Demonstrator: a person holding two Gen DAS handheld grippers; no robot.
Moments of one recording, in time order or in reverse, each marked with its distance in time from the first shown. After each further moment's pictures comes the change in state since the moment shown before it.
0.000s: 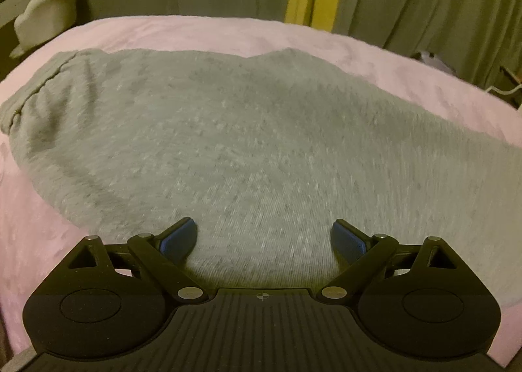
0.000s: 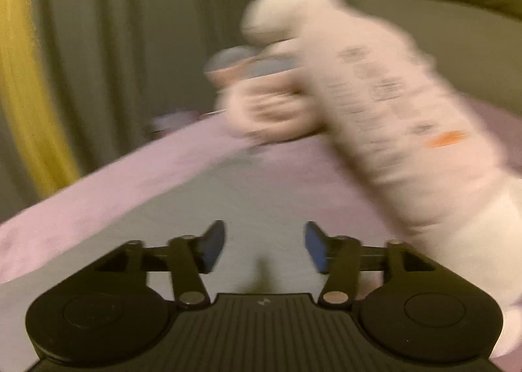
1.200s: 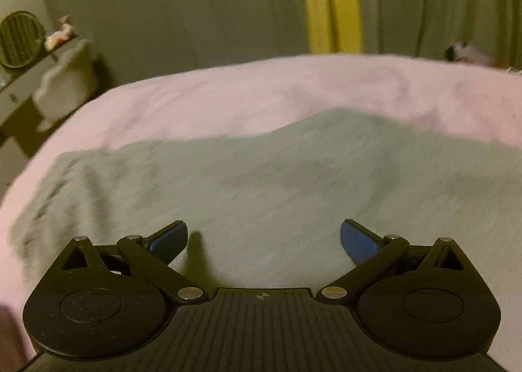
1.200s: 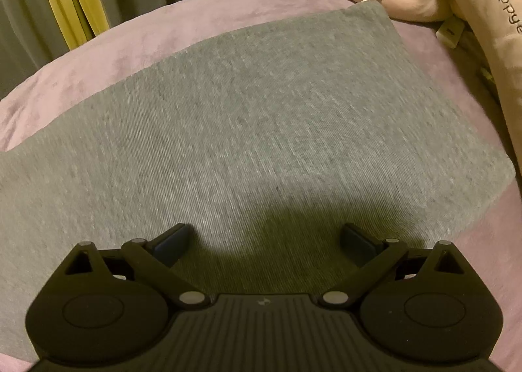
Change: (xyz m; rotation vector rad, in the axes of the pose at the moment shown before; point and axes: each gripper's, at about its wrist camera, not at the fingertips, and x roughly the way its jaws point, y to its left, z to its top) left arm 0.054 0.007 0.069 0.164 -0.099 0.238; right arm 0.074 0.063 -0.047 -0.178 0.426 -0.039
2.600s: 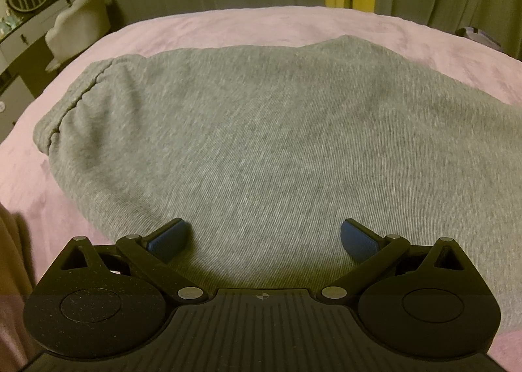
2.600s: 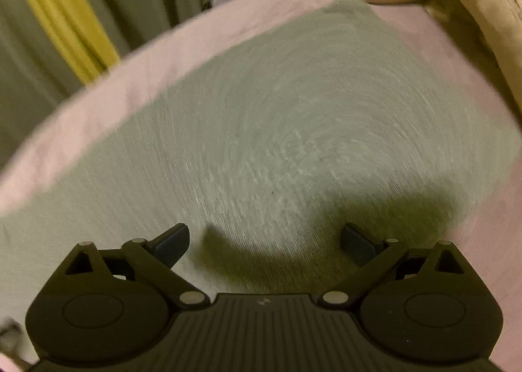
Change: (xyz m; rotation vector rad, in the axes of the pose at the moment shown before) left arm -0.048 0.007 -0.052 -0.100 0.166 -0.034; right arm -0.014 -0.055 -0.007 0.274 -0.063 0.256
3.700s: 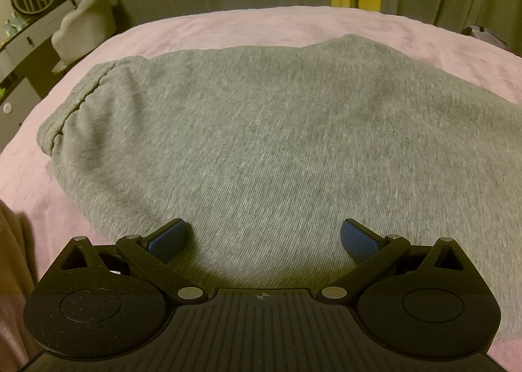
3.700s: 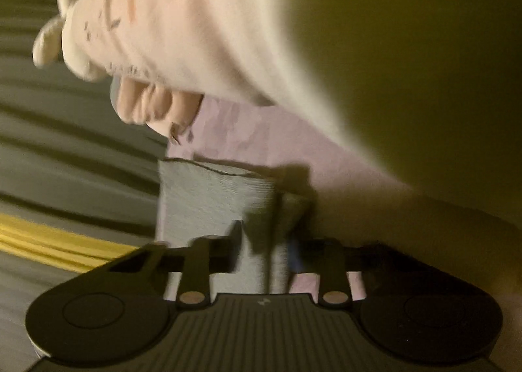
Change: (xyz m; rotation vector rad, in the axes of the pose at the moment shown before) left arm 0.004 -0.003 0.002 0.004 -0.002 0.027; right arm -0.023 -0.199 0.006 0.673 -0.249 0.218
